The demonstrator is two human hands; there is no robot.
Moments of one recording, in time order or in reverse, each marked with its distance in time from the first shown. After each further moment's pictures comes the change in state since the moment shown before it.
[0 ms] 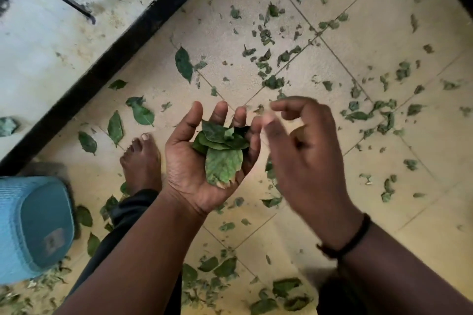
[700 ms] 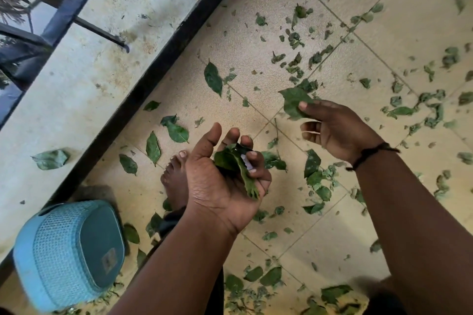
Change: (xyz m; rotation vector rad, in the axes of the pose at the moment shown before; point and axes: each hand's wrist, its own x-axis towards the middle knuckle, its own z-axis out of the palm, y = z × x) left_hand -0.012 0.051 0.003 0.035 0.350 0.058; right_hand 0.100 0.082 0.038 0.700 -0.221 0.773
